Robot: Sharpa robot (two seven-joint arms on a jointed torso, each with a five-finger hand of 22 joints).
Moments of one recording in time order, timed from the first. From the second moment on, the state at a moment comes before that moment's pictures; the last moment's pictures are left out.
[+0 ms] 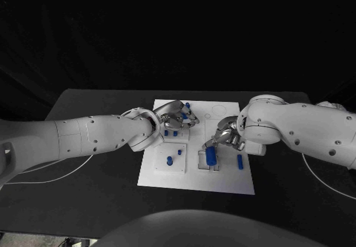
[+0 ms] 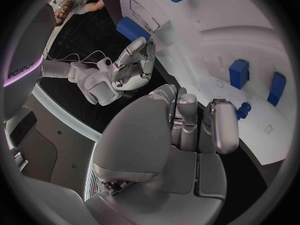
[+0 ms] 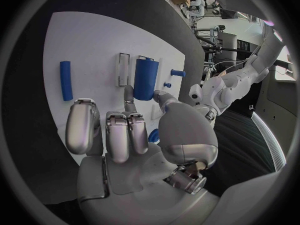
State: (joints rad) left arm 1.18 -0.74 -0.23 1.40 -0.87 -0.40 0.26; left_hand 1.59 -0.06 0.29 0.29 0.41 1.04 0.12 0.08 0.09 0.90 0.08 0.36 0.07 1.33 -0.01 1.12 0.87 0.04 1.47 0.09 1.33 1.31; right arm 1.35 -0.50 -0.22 1.40 -0.75 0.27 -0.69; right_hand 0.94 -0.01 0.20 0.13 0.56 1.04 0.05 0.18 0.88 1.46 -0.03 1.57 1.31 1.47 -0.08 1.57 1.31 0.06 1.44 0.03 1.25 1.31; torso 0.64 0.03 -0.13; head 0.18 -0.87
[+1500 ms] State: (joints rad) left arm 1.18 -0.74 -0.23 1.39 -0.87 -0.36 0.26; left_hand 1.56 -0.08 0.29 0.29 0.42 1.04 0.12 0.08 0.09 0.90 0.08 0.36 0.07 1.32 -0.01 1.12 0.87 0.04 1.46 0.09 1.33 1.31; right arm 1.32 -0.47 -0.22 1.37 -0.76 0.28 -0.69; right_hand 0.77 0.00 0.19 0.11 0.09 1.02 0.06 0.10 0.85 1.47 -0.02 1.57 1.31 1.47 -0.08 1.57 1.31 0.06 1.44 0.04 1.22 1.31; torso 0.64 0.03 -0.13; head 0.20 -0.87
